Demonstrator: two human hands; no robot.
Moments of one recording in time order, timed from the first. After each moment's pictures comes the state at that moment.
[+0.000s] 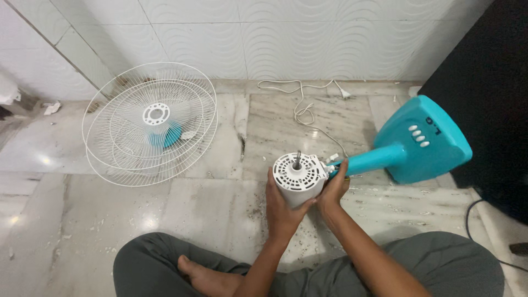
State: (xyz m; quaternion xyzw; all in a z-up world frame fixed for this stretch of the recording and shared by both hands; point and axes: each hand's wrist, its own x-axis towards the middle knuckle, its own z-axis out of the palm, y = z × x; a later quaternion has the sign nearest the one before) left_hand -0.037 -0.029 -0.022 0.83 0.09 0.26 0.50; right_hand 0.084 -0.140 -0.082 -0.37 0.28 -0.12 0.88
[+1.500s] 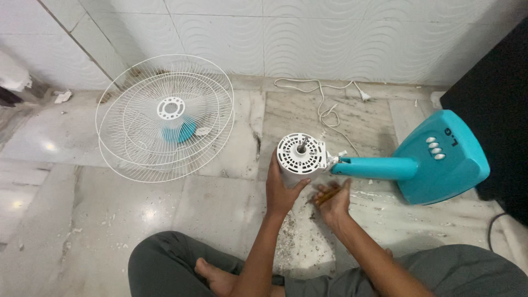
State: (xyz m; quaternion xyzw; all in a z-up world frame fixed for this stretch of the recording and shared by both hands) left_hand 0.014 0.039 -0.036 0.78 0.04 0.26 0.57; right_hand 0.063 -0.119 -0.099 -0.35 0.34 0.12 0.86
